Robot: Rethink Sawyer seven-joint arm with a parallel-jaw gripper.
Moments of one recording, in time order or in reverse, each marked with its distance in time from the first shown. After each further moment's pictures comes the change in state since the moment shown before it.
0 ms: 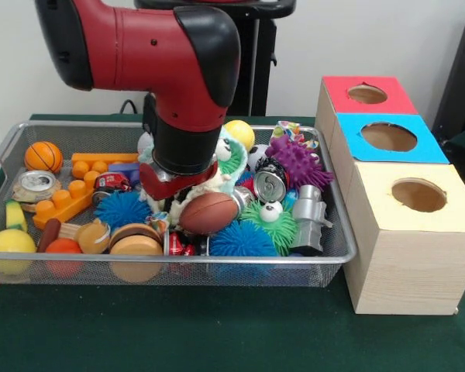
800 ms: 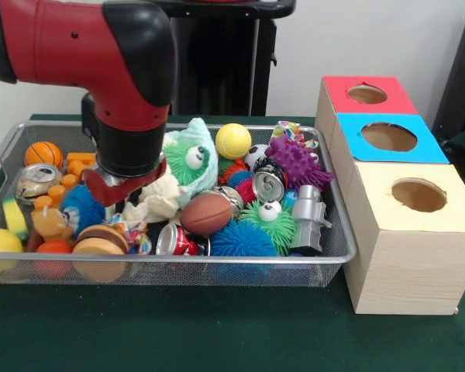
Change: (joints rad) arm -0.120 0.002 0.055 -0.049 -0.024 0.041 -0.247
